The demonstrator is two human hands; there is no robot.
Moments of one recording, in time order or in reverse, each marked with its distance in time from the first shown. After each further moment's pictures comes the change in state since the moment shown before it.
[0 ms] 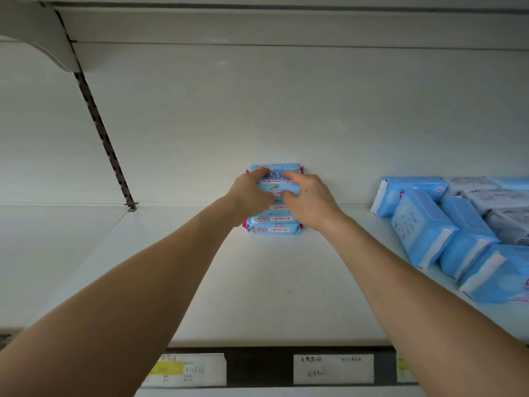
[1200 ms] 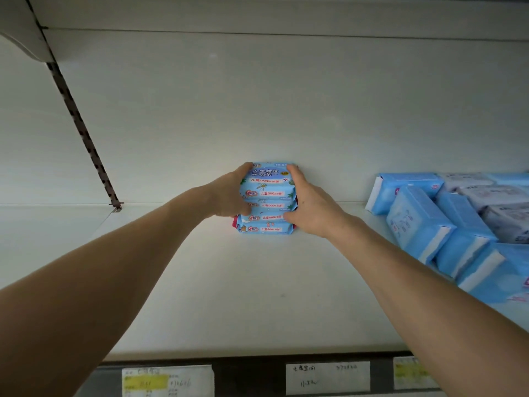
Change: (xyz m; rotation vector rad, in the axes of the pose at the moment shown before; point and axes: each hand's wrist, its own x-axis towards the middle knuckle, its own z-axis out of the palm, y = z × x) left_hand 0.011 -0.009 -0.022 0.321 -0.190 0.064; right_hand 0.003 0.026 -0.006 -0.124 -0.175 -0.065
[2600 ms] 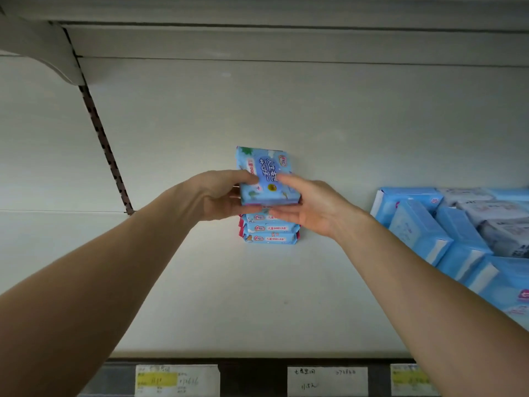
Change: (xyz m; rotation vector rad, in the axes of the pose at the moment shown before) left_hand -0.027 0.014 -0.026 -1.044 0.015 -0.229; right_hand -0.007 -0.044 -0.028 1.246 -0.132 0.296
